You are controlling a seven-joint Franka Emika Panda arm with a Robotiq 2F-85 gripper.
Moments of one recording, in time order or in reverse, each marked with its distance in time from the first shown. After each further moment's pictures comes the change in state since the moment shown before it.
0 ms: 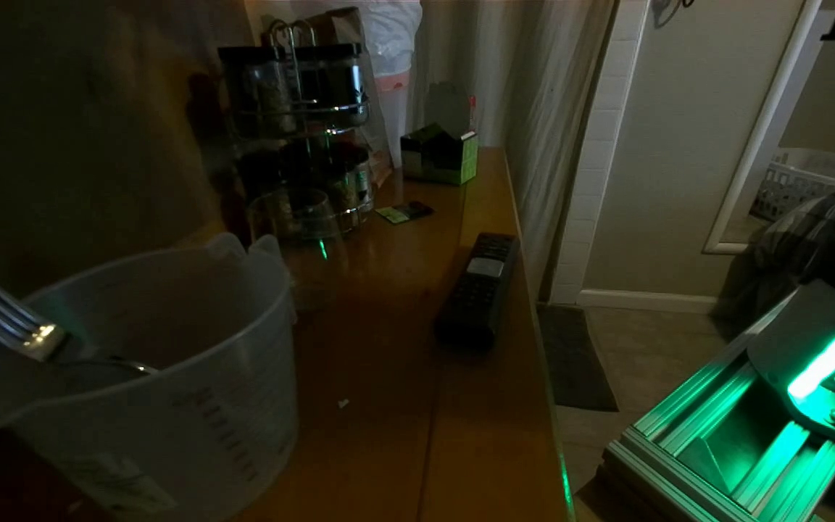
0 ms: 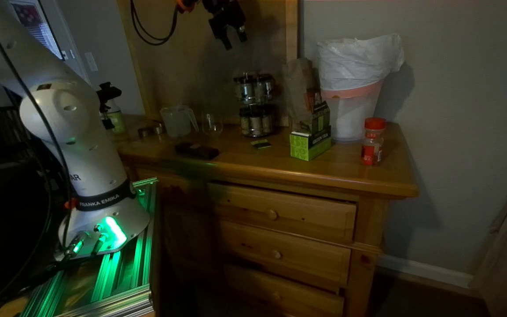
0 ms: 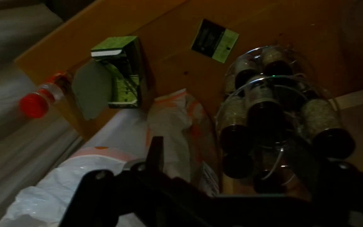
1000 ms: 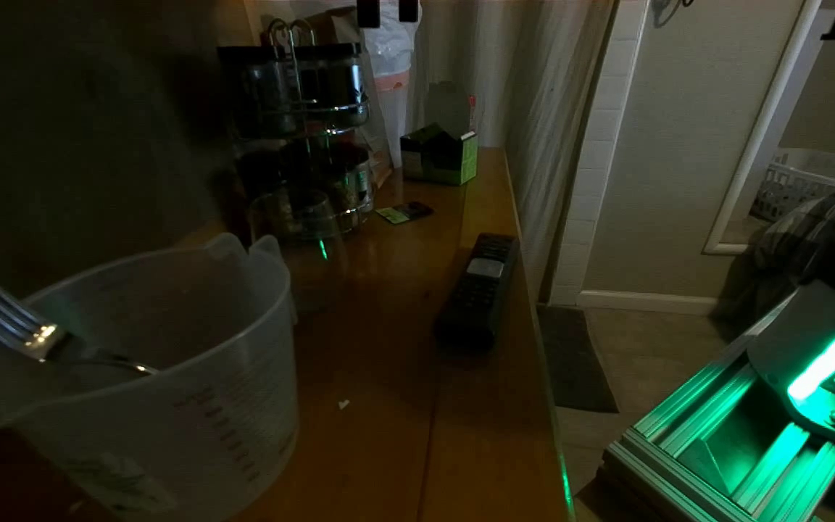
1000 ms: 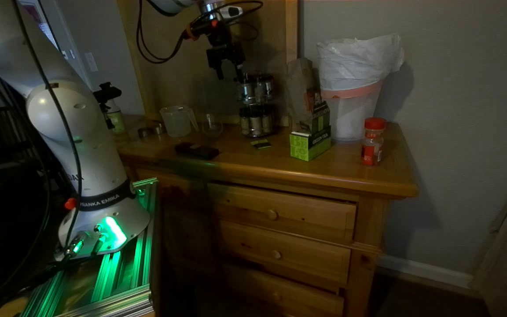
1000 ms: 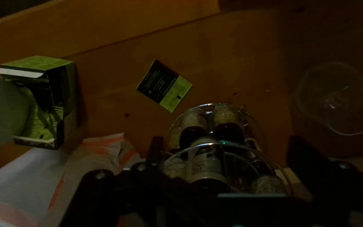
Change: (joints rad) arm 0.106 0.146 -0.051 -0.066 0.085 0.032 -0.179
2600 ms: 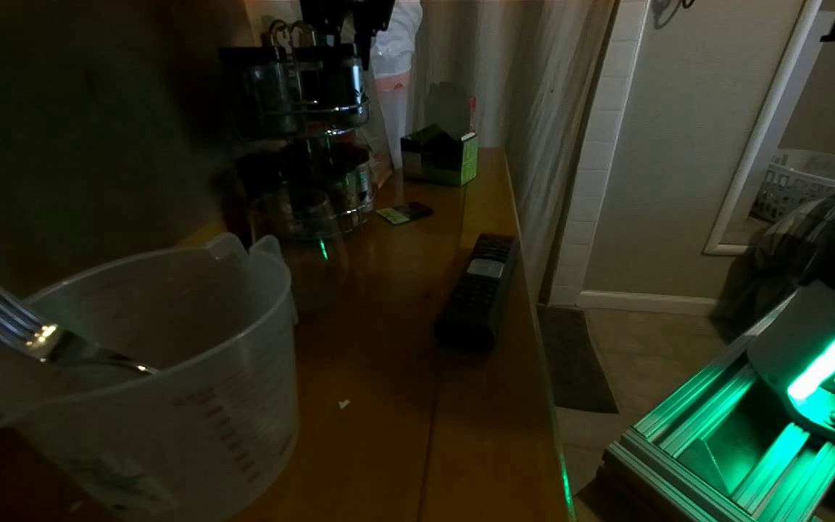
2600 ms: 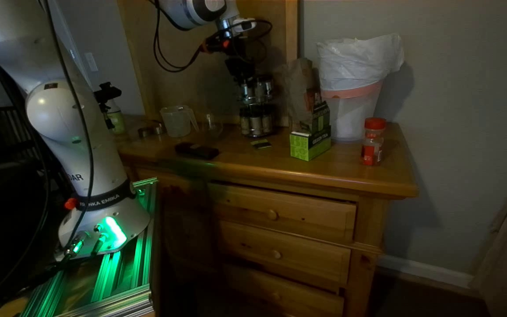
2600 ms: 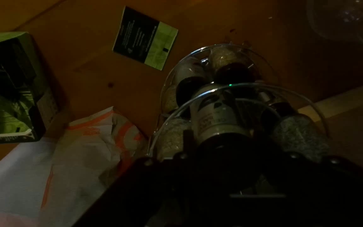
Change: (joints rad) arm -0.018 0.139 -0.014 0.008 0.034 0.270 0.148
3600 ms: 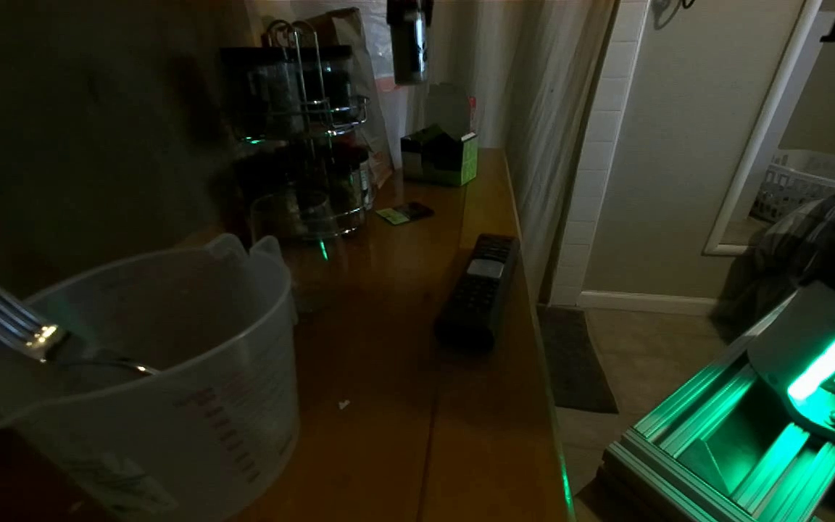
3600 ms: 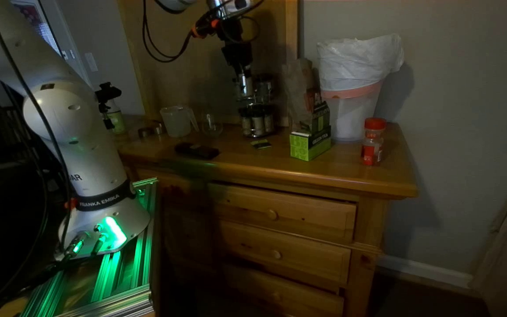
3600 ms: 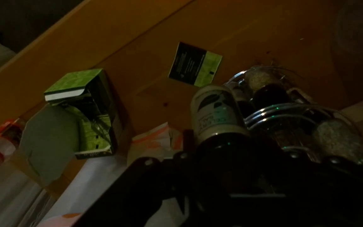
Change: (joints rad) arm -0.045 -0.200 -0.050 -0.084 -0.012 -0.132 0.007
